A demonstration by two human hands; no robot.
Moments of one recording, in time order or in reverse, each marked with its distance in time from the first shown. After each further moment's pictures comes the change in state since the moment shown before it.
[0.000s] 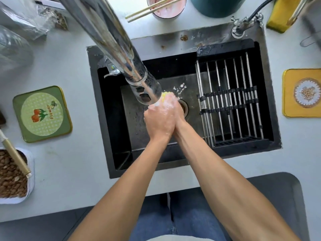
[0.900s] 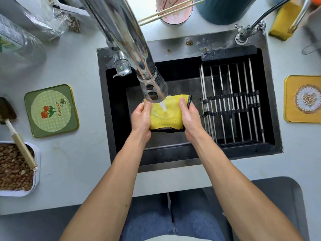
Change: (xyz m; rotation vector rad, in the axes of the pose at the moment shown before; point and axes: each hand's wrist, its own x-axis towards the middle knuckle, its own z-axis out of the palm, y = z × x) left_hand 0.043 -0.054 -0.031 -0.643 -0.117 -0.407; right_hand -0.001 0.002 -0.042 -0.327 0.025 -0.360
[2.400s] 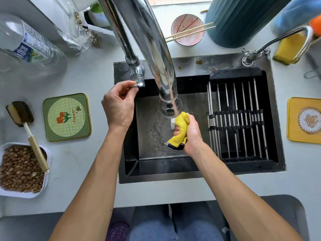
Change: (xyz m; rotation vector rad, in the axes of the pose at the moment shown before) left_hand -0.010 0.116 -0.047 0.477 0.216 0.811; right_hand -0.012 -0.012 0.022 0.323 -0.031 0.403
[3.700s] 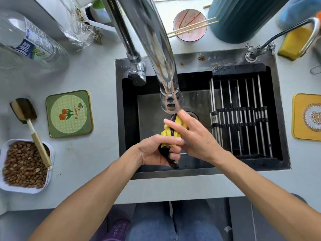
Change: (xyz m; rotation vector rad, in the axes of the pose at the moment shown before) left_hand -0.096 -0.031 0.025 -0.855 -1.430 -1.160; right_hand -0.014 -0.008 -0.055 -1.664 -0.428 -1.469
